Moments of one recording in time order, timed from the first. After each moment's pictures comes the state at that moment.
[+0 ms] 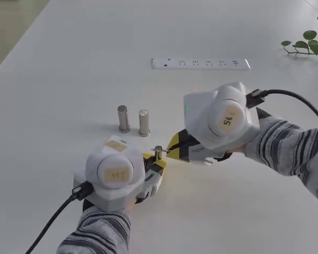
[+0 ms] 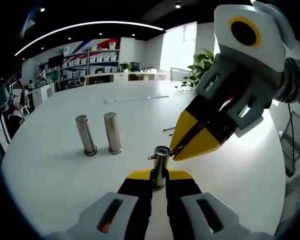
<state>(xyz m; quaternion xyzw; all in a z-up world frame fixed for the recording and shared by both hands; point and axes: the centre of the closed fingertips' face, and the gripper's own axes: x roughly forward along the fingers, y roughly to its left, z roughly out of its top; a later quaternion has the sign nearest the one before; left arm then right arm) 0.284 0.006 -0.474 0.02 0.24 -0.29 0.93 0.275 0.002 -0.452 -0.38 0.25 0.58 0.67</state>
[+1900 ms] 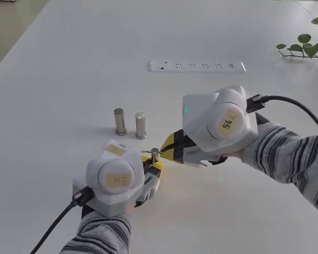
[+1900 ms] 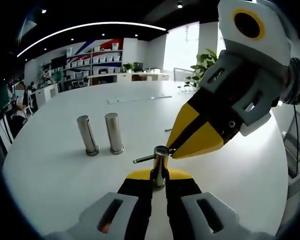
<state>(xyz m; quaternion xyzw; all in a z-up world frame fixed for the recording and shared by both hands) 0.285 0.006 -0.475 0.02 0.24 -0.27 0.93 0.274 0.007 -0.442 -0.36 0.23 0.57 0.70</state>
